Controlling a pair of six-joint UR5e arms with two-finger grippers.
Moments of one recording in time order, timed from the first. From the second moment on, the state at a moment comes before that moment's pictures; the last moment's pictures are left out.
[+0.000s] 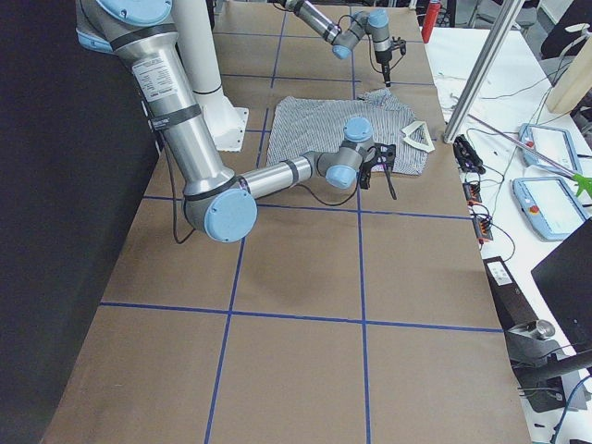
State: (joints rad) left arm -0.93 -2.32 -0.91 -2.34 -1.92 -0.91; right arm 0.88 -1.14 1.40 -0.80 2.05 1.31
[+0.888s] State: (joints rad) left arm -0.91 -2.32 -0.90 -2.35 -1.90 -0.91; right arm 0.88 -1.13 1.41 -0.79 2.05 1.31
